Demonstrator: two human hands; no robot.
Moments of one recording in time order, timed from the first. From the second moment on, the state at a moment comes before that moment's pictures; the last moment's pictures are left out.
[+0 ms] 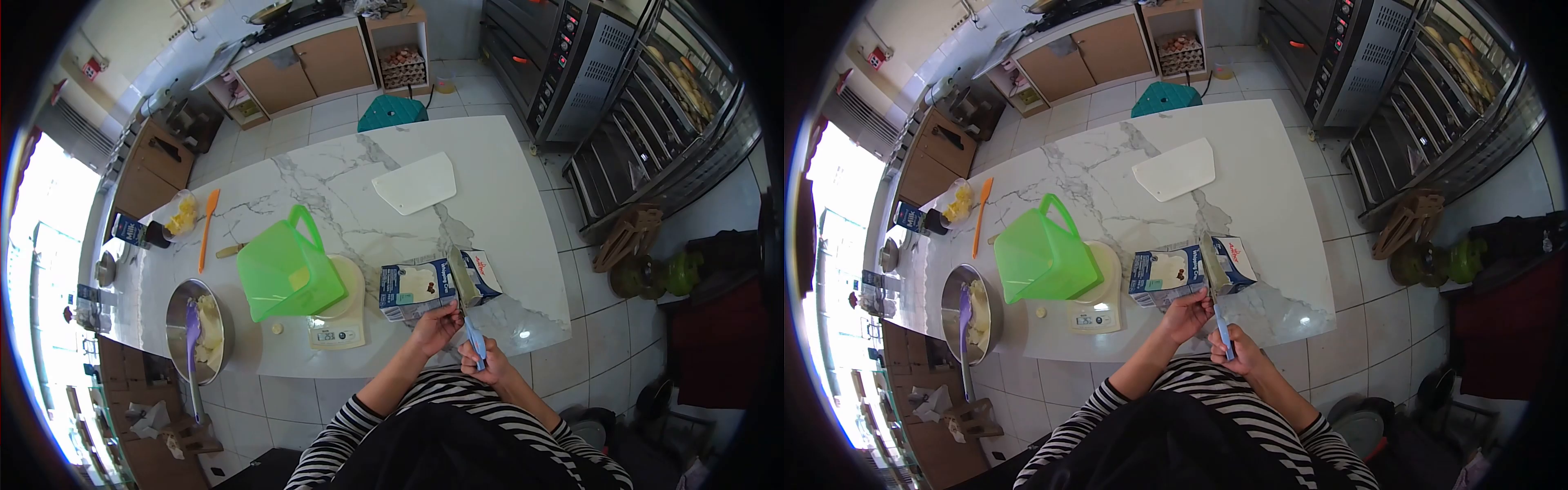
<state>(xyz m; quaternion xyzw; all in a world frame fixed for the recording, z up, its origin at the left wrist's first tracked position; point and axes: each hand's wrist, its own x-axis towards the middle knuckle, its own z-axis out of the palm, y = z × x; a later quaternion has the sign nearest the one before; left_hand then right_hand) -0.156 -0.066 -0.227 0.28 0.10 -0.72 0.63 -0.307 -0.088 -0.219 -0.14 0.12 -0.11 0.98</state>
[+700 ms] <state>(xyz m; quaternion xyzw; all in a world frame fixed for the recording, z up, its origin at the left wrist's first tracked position) -0.152 -0.062 -0.228 0.25 0.06 -0.73 0.64 -0.297 -0.083 -0.203 -0.12 0.19 -0.10 0.97</state>
